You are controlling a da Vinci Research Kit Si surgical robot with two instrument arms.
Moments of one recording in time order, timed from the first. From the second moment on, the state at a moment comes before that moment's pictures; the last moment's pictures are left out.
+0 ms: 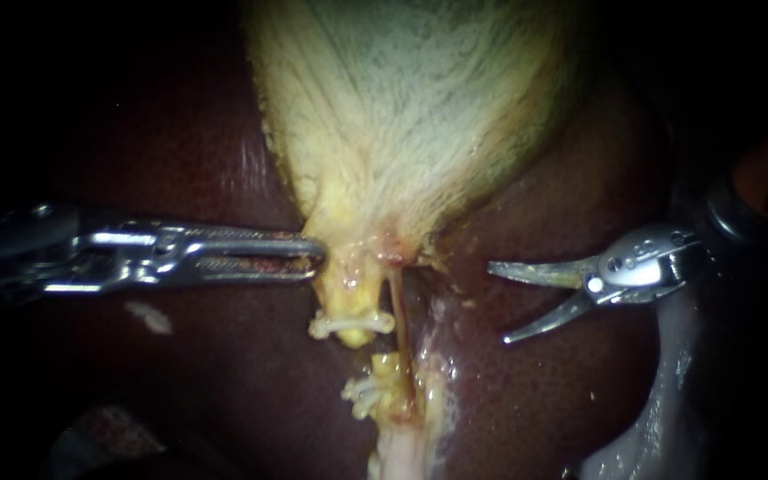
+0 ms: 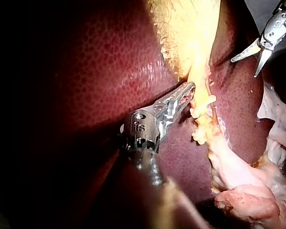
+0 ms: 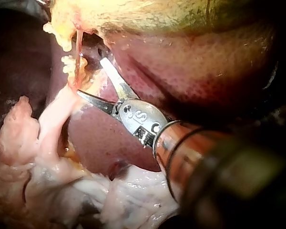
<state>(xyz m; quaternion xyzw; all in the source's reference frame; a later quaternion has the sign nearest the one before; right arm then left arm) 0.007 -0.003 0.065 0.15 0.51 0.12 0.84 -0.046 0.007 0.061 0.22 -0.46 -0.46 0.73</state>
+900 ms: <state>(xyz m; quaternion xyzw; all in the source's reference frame) 0.006 -0.003 0.065 0.15 0.51 0.12 0.84 -0.050 0.006 0.063 0.23 -0.46 -0.45 0.73</state>
